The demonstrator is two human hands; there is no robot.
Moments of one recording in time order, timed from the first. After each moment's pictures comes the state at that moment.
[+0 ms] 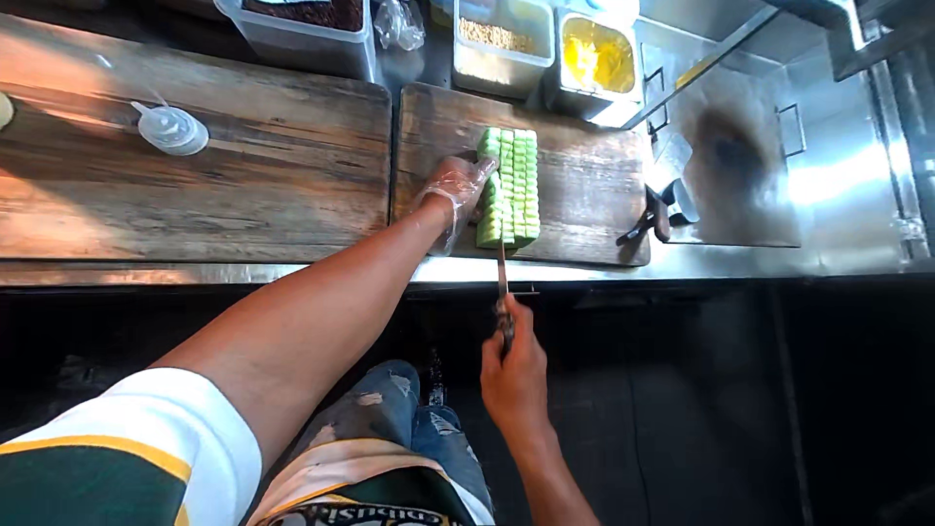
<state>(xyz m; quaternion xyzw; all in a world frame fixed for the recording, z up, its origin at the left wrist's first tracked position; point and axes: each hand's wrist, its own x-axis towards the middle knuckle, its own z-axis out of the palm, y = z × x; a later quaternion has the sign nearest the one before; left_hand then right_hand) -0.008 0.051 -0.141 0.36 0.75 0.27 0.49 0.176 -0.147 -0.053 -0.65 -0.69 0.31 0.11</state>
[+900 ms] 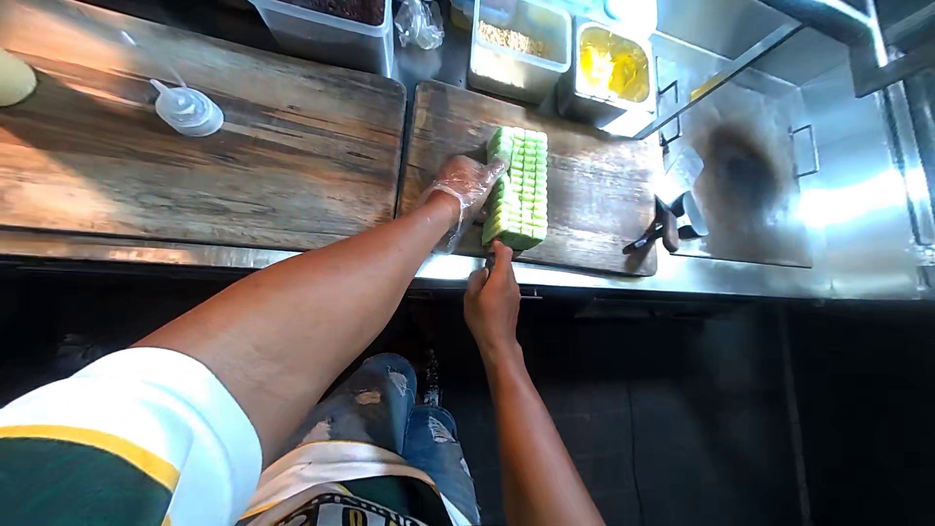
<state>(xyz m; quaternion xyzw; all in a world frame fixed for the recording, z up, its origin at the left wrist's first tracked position) -0.010 0.048 -0.141 0.38 0.75 0.25 0.48 0.142 -0.100 -0.112 -0.63 -0.71 0.28 0.12</state>
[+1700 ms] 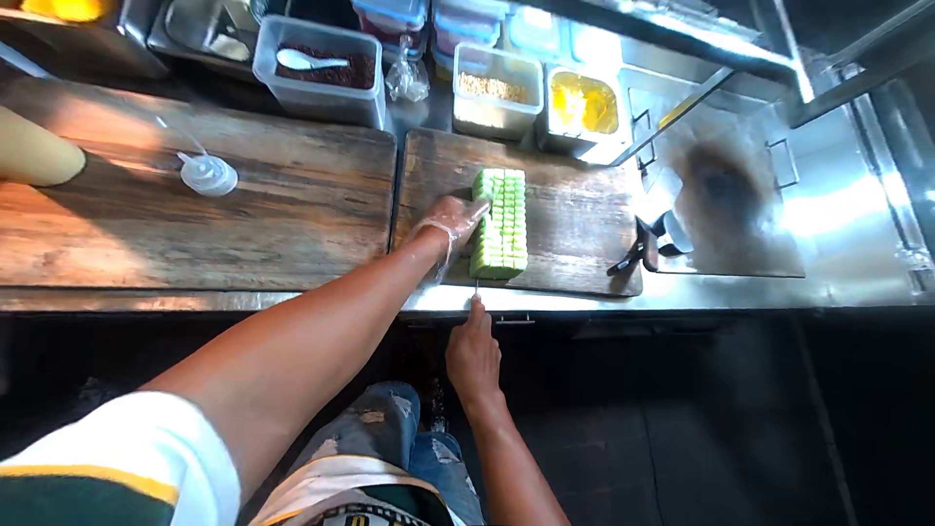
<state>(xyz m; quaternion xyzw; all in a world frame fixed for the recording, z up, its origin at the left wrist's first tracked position) -0.009 0.049 -0.124 0.42 0.76 0.18 0.47 0.140 -0.116 -0.115 -0.66 -0.69 0.29 -0.07</state>
